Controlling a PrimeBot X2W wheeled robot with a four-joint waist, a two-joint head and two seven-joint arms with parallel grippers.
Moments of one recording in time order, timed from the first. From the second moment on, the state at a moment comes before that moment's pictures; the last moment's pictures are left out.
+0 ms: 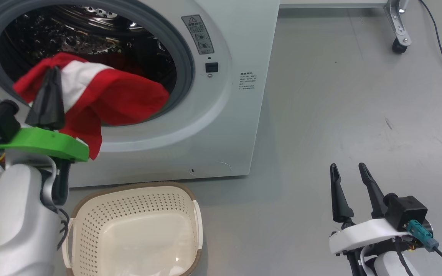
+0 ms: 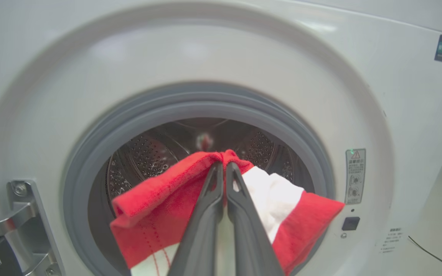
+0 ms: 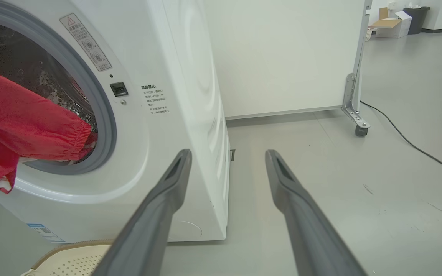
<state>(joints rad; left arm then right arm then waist) -0.55 0.17 -0.17 0.45 -0.51 -0.12 -0.25 -0.01 -0.08 0.25 0.13 0.40 0.00 -0.25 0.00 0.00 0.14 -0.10</state>
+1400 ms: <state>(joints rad) -0.26 0.18 -0.21 0.46 -0.51 -0.13 -0.18 -0.01 -0.08 0.27 0.11 0.39 0.01 -0.25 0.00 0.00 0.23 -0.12</state>
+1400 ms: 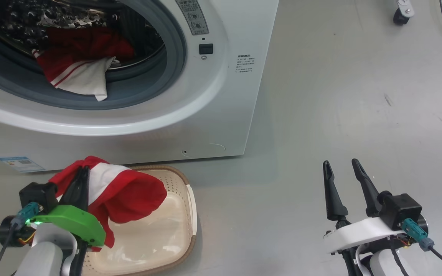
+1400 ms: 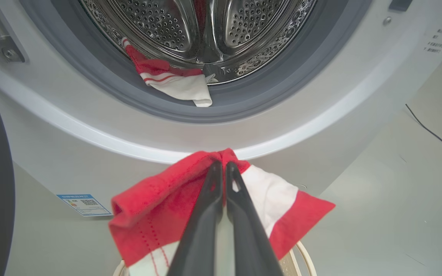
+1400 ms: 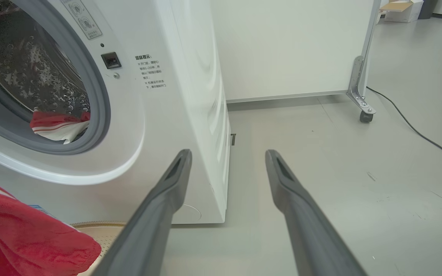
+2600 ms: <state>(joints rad) -0.37 0.24 -0.22 0.75 -0.47 -0.10 -0.06 -0.12 -0.06 0.33 0.09 0.38 0.03 -0.25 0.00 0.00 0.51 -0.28</state>
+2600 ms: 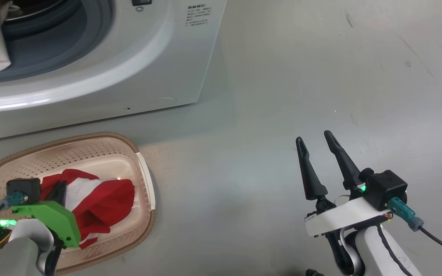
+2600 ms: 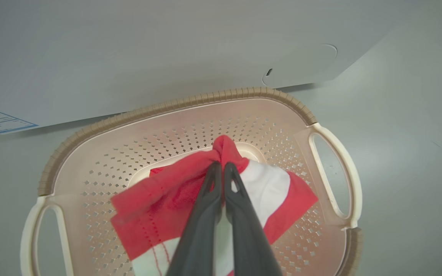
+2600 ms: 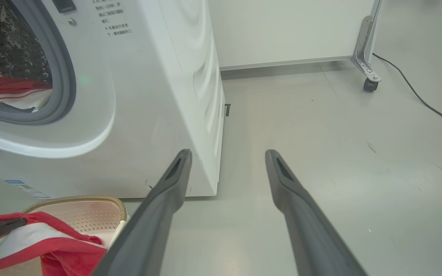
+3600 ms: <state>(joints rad) -0.45 0.19 -0.25 0.93 -0.46 -0.09 -0.14 -0.16 -0.05 0.29 0.10 0.38 0.02 -0.25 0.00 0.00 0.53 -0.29</state>
